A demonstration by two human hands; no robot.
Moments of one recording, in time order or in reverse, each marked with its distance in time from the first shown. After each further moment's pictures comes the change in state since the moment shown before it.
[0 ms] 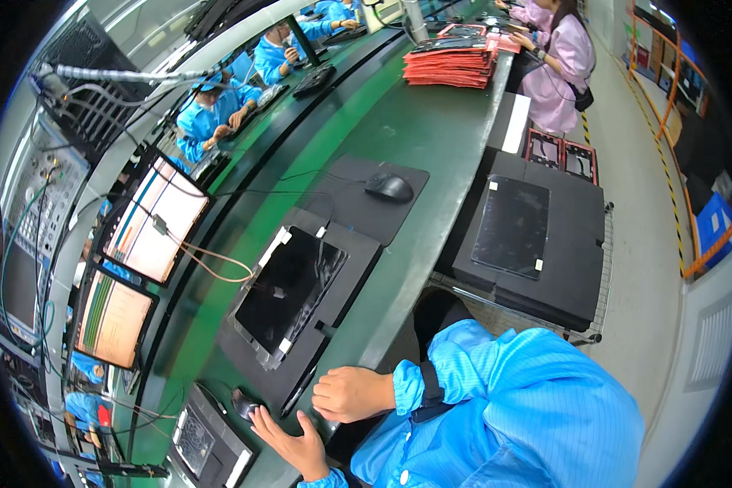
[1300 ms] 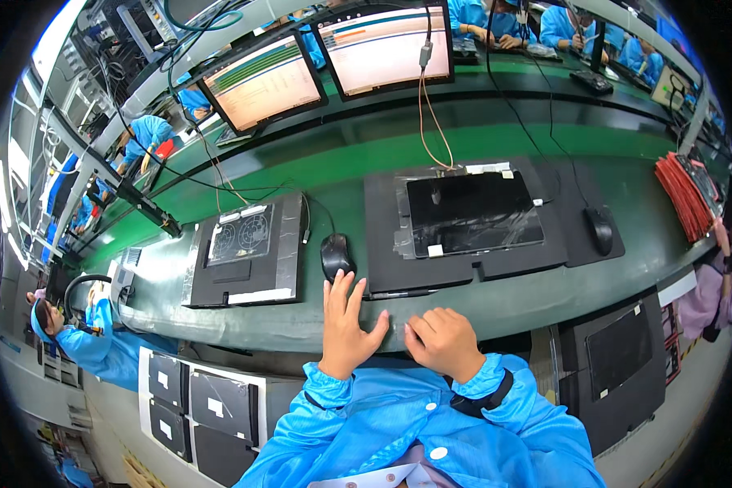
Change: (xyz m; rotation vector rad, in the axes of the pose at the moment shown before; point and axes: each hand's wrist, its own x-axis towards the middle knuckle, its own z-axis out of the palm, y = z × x) left_hand 0.007 0.003 0.000 -0.138 0.085 0.043; right_hand 0.016 -0.003 -0.014 -0.041 -0.108 -0.024
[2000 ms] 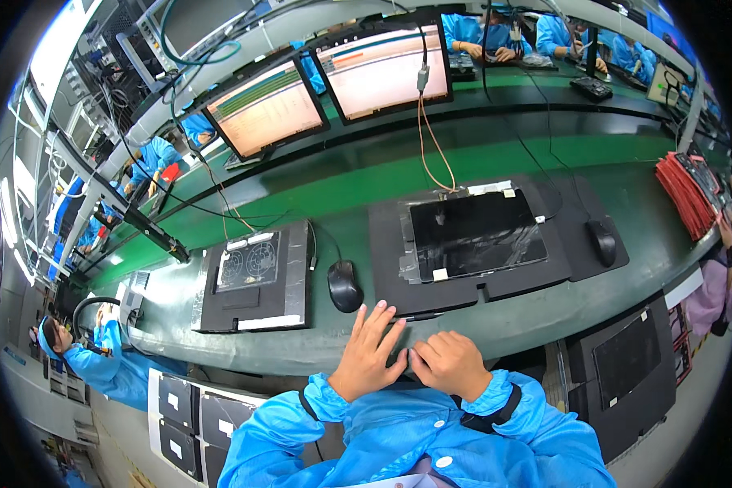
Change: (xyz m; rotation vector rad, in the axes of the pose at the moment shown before) left_hand 0.001 0.004 -0.003 -0.027 -0.225 0.324; right_hand -0.007 0.000 0.000 0.031 -0.047 -0.013
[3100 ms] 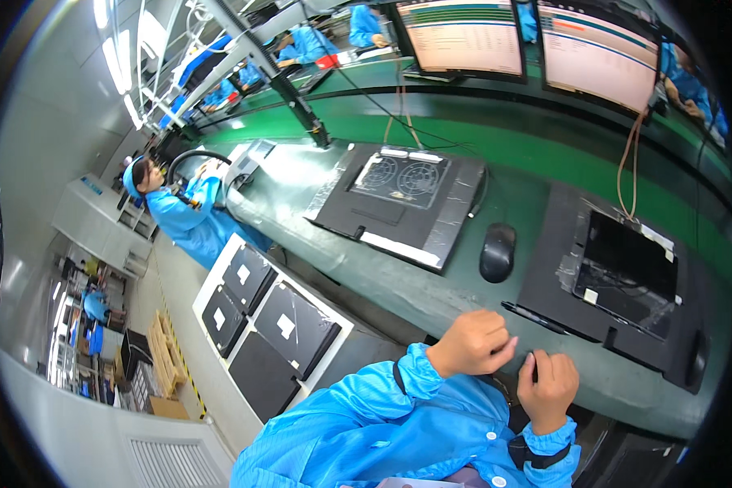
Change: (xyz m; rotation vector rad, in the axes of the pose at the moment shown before) left_hand -0.006 0.006 0.006 -0.105 0.384 -0.168; right_hand -0.001 0.001 0.005 0.010 0.008 0.023
